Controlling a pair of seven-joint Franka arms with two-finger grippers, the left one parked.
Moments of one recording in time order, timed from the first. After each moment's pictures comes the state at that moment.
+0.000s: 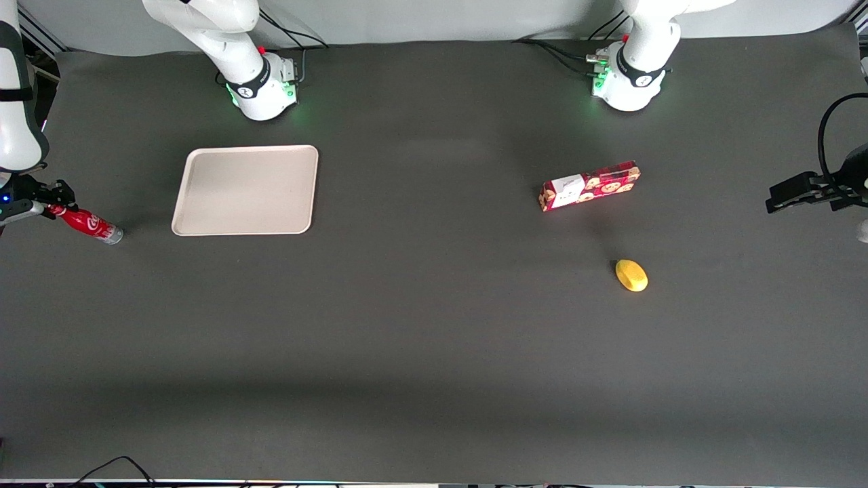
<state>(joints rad) -0.19 0.17 -0.54 -2.21 0.01 2.39 -1.09</state>
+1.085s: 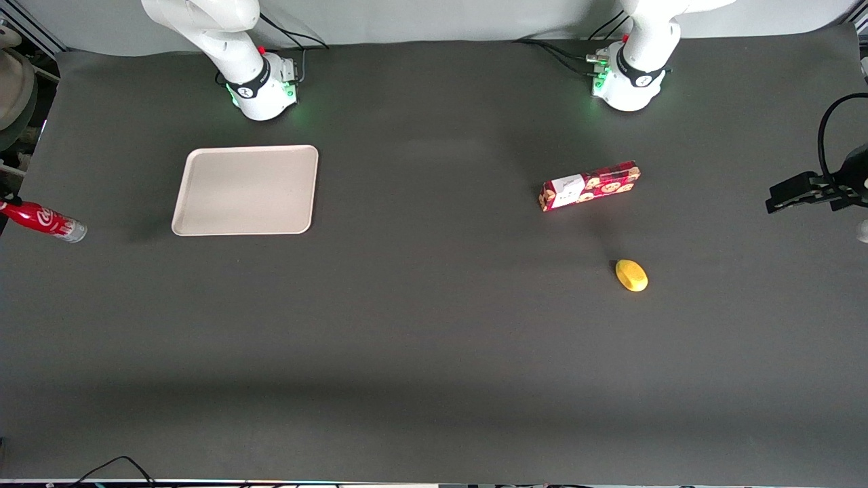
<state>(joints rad) -0.13 0.09 -0.48 -1.82 0.00 1.84 -1.07</state>
